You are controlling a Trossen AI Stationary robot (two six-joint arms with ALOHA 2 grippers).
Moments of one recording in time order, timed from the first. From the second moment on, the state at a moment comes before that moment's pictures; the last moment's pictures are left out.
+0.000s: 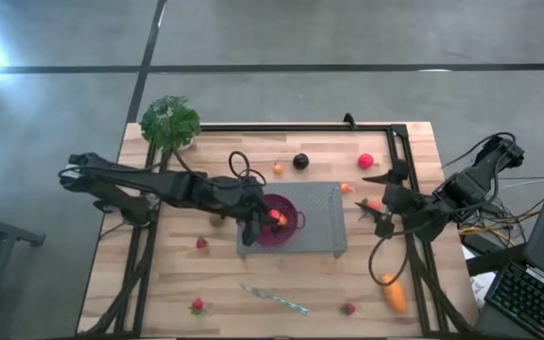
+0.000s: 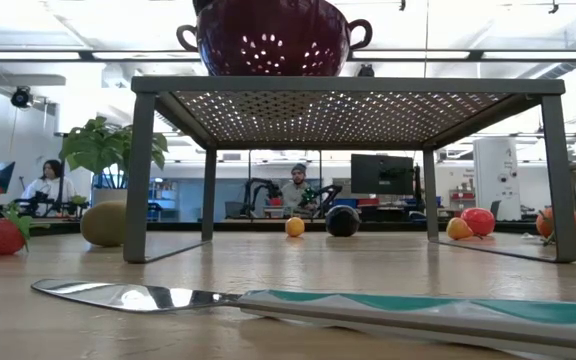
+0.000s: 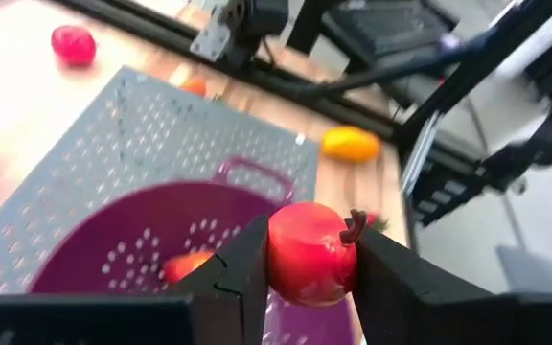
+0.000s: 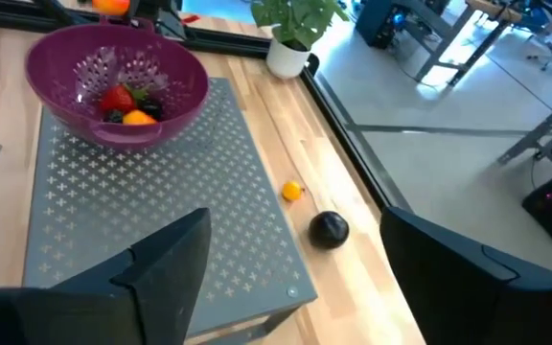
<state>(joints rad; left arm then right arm) -0.18 1.39 1.27 -0.34 -0.09 -0.50 0.66 0.96 1.13 -1.02 0.95 0.45</state>
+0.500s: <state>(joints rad) -0.18 1.58 1.50 -0.71 -0.13 -0.37 0.65 0.96 1.12 -1.02 0.95 0.45</state>
